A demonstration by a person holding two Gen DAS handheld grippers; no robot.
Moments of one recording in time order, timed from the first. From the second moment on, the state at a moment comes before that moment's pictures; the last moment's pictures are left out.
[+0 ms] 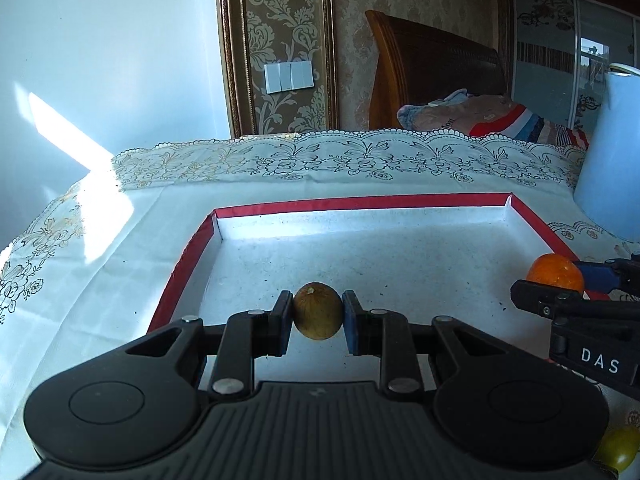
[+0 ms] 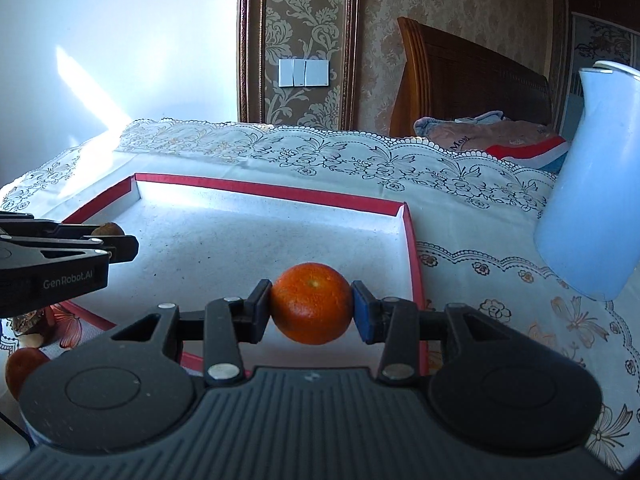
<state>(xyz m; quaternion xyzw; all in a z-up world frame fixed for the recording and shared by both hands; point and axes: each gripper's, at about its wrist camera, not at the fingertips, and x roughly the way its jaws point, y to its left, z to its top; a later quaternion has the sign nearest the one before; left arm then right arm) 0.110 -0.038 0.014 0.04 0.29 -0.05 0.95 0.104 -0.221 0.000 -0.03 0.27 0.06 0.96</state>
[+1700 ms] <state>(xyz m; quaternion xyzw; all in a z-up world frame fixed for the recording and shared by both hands) 0.099 -0.027 0.016 0.02 0.25 -0.02 0.97 0.117 -0.234 0.004 0.00 0.28 0.06 0.96</state>
